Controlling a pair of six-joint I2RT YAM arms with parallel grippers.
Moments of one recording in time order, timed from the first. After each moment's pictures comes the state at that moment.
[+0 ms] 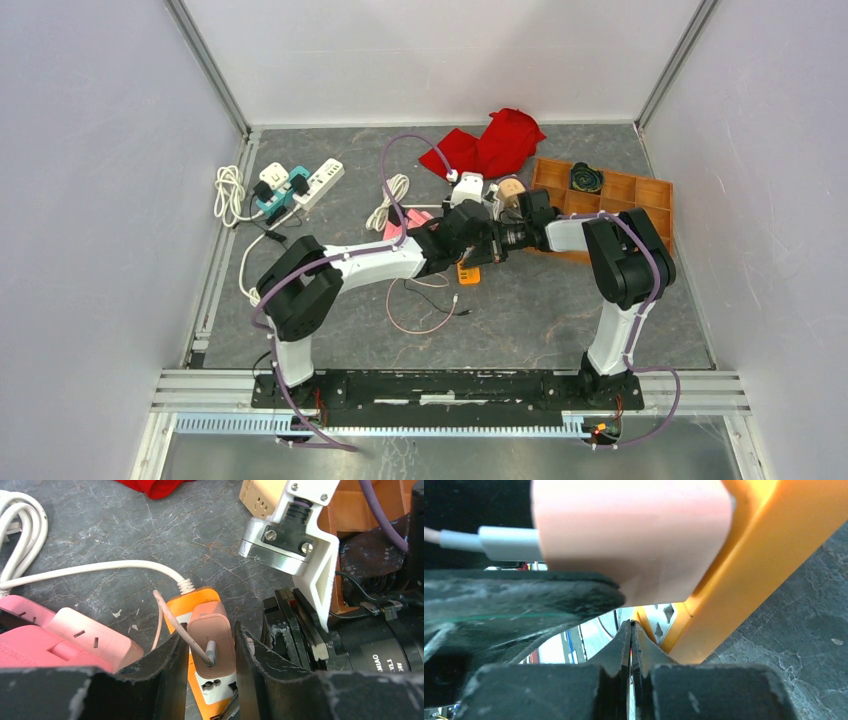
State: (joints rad) left arm -0.96 1.87 1.26 0.01 -0.57 -0.45; right arm 0.28 1.90 0.90 0.07 -1.09 0.19
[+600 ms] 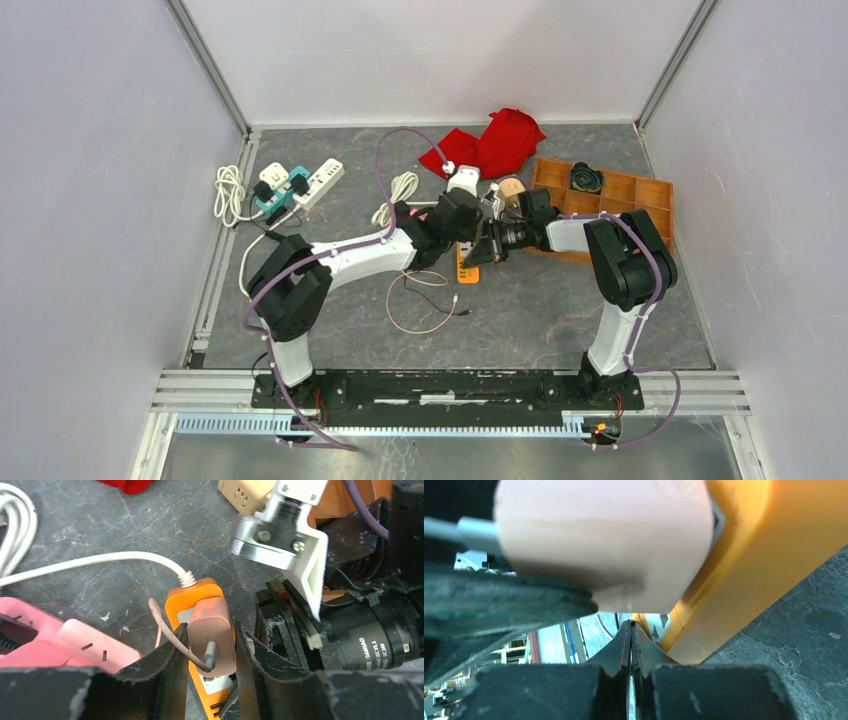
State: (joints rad) left arm -0.91 1.82 1.26 -0.02 -0.42 -0.40; right arm 0.28 1.89 0.90 0.05 -1.07 0.22
